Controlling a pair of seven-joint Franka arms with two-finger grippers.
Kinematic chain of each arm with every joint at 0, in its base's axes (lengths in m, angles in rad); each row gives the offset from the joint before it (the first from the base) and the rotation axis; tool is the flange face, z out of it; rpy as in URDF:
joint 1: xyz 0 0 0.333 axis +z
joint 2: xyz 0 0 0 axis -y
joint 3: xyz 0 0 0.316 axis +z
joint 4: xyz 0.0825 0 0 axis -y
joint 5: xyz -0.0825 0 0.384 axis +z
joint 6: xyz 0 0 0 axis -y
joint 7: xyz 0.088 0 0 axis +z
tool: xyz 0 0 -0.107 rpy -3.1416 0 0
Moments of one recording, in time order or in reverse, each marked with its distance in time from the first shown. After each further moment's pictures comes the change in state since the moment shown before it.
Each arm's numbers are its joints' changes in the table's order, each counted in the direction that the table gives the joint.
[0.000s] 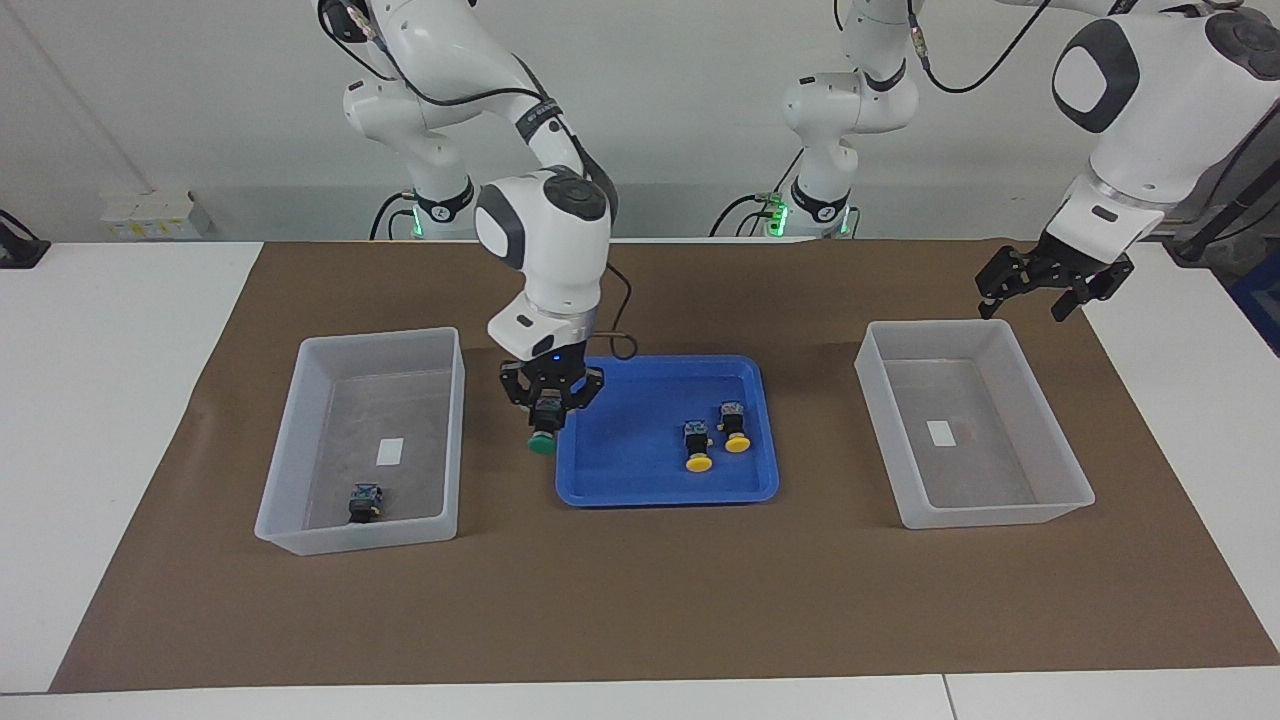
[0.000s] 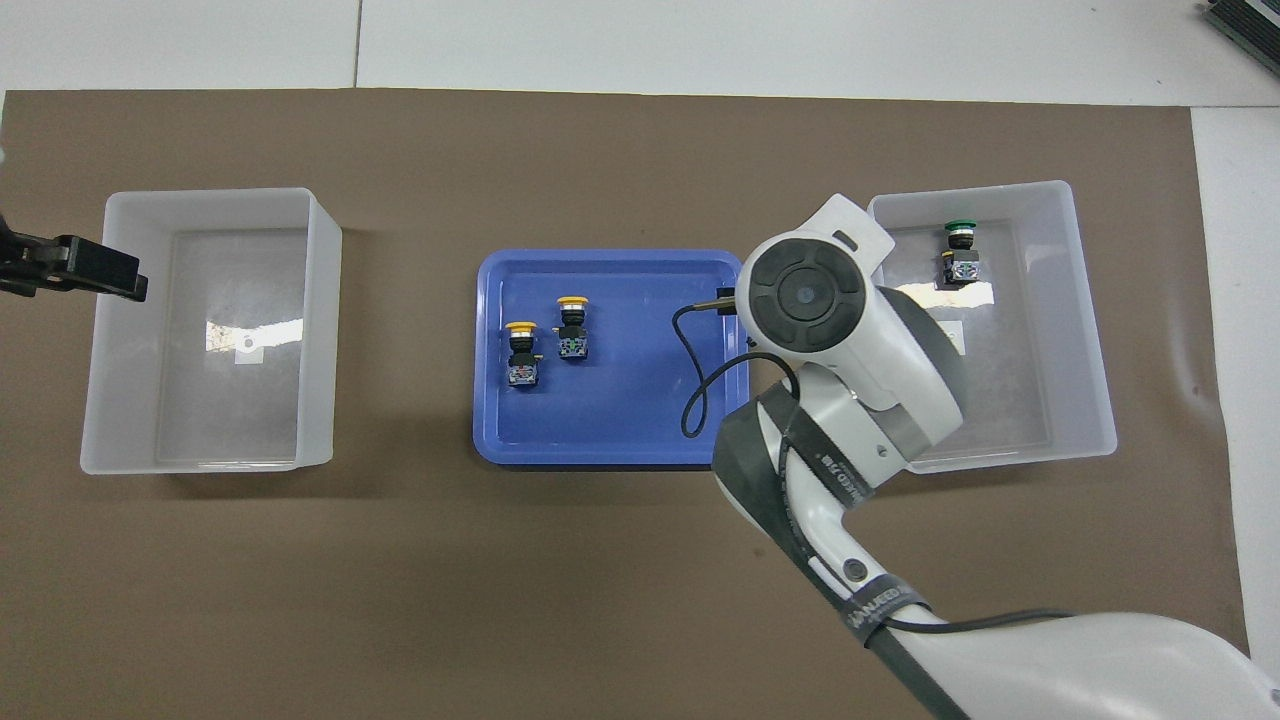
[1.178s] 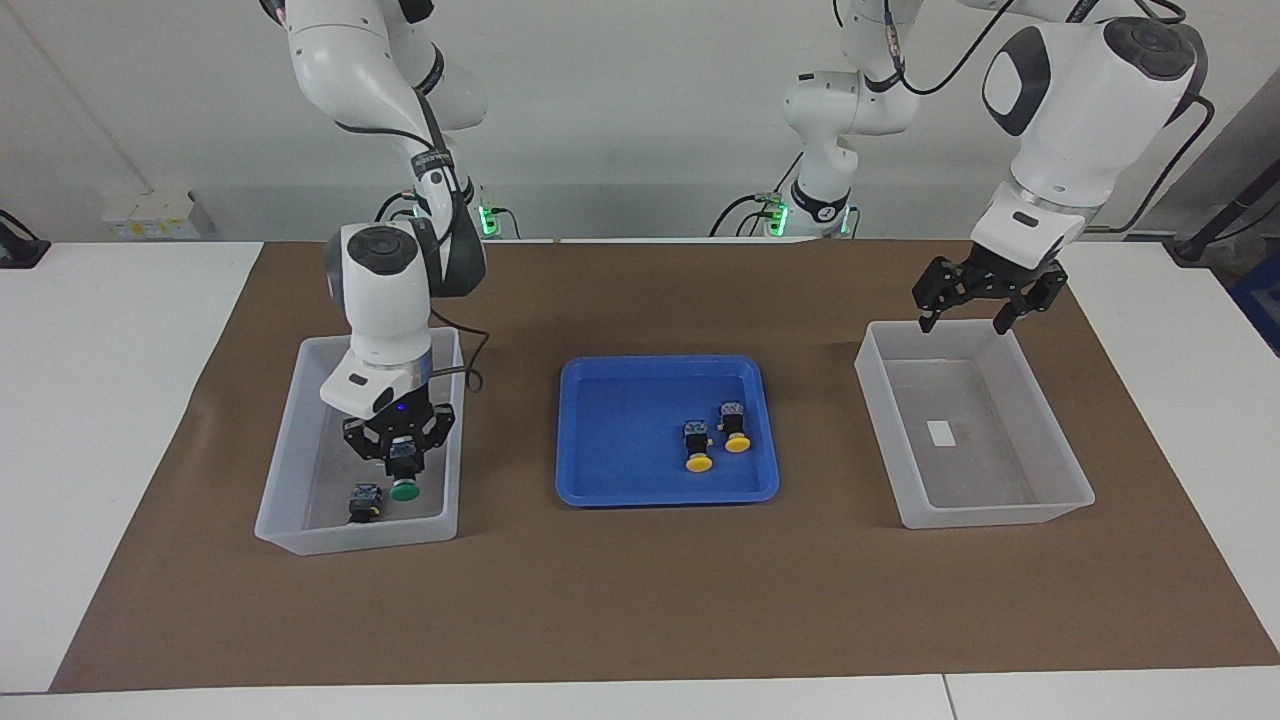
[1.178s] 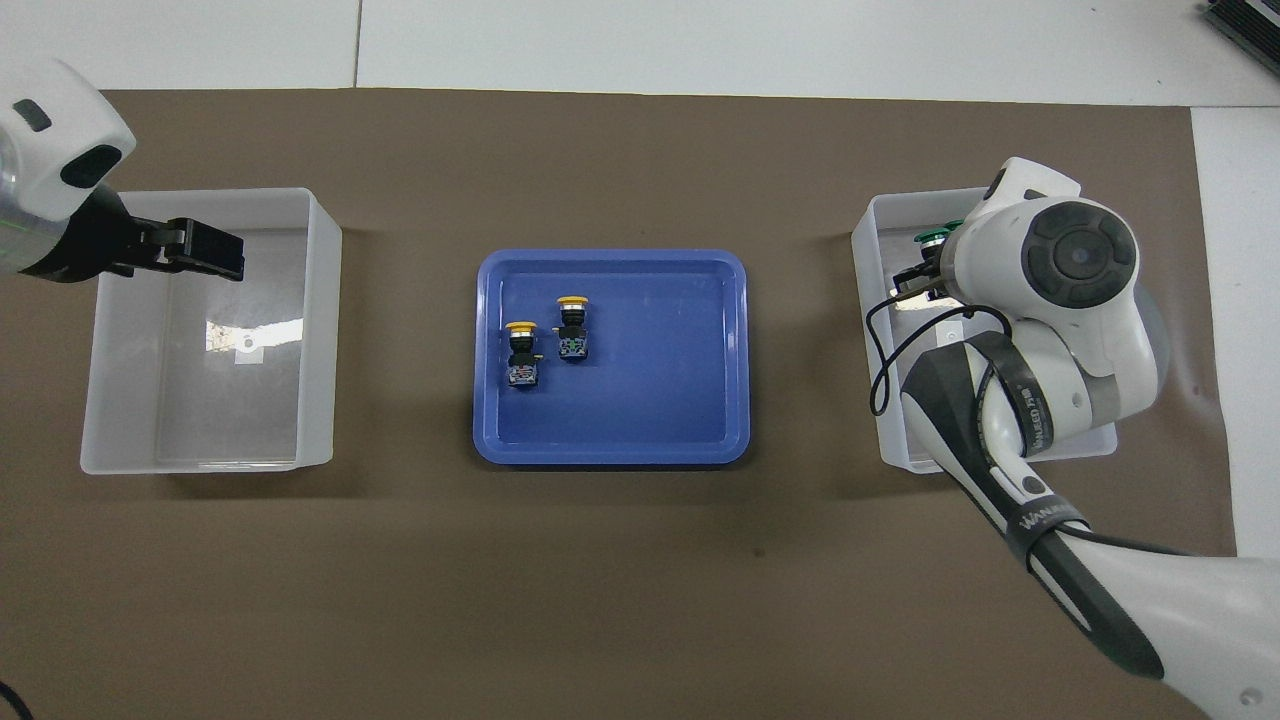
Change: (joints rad) left arm -0.124 0.000 -0.006 -0.021 0.000 0.081 0.144; right arm -0.243 -0.078 0.001 -0.155 0.002 0.367 0.462
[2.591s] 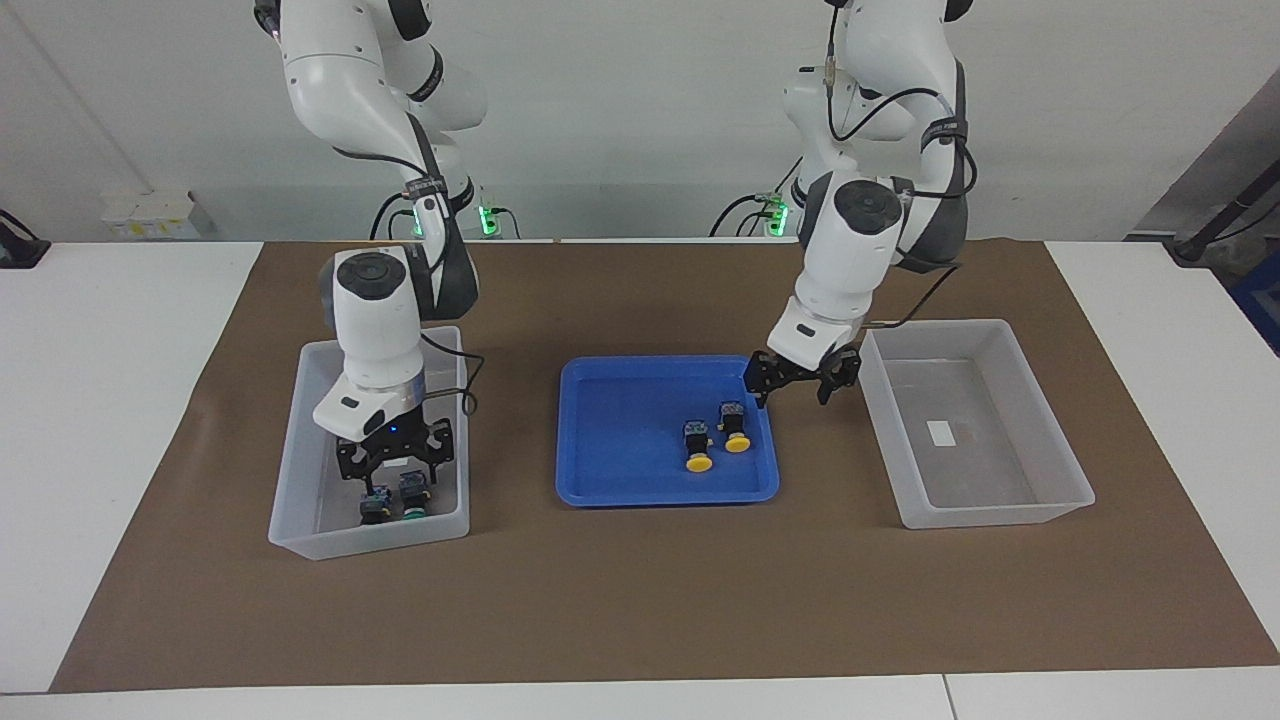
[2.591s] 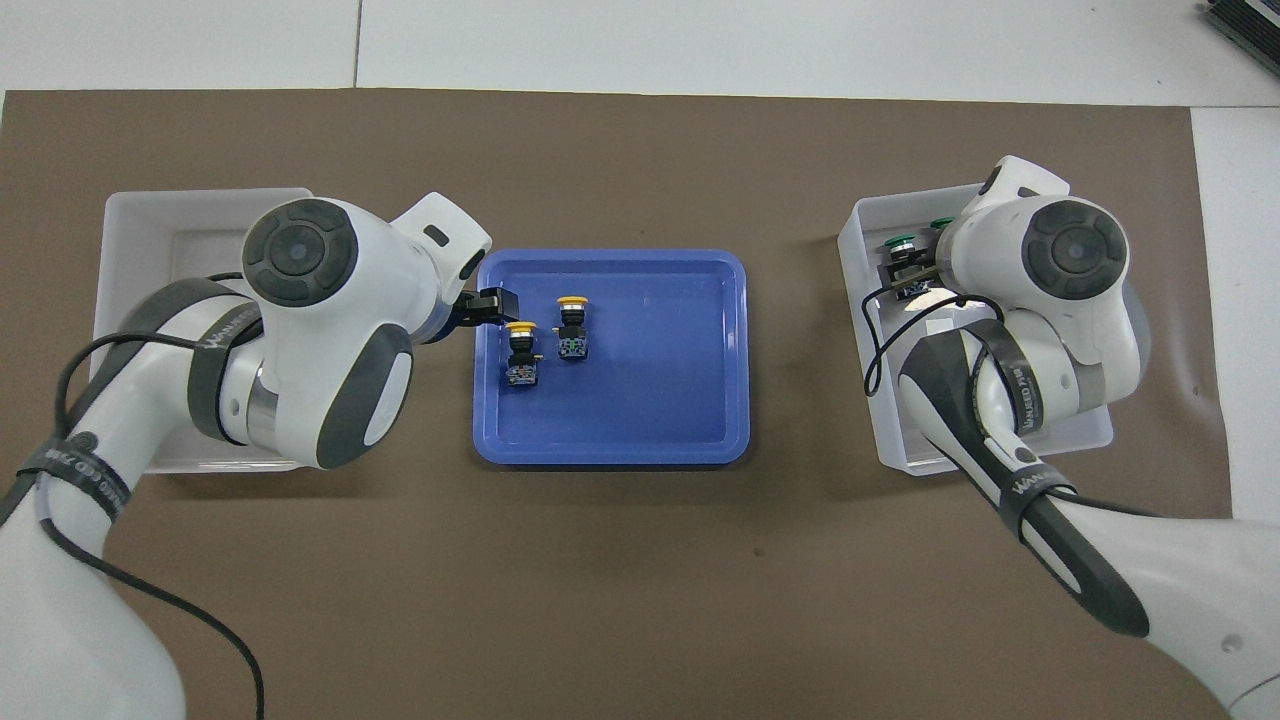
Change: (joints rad) left arm -0.347 -0.219 -0.008 -0.328 0.000 0.584 0.446; right arm -0.027 0.150 -0.001 0.042 0.255 -0.217 -0.045
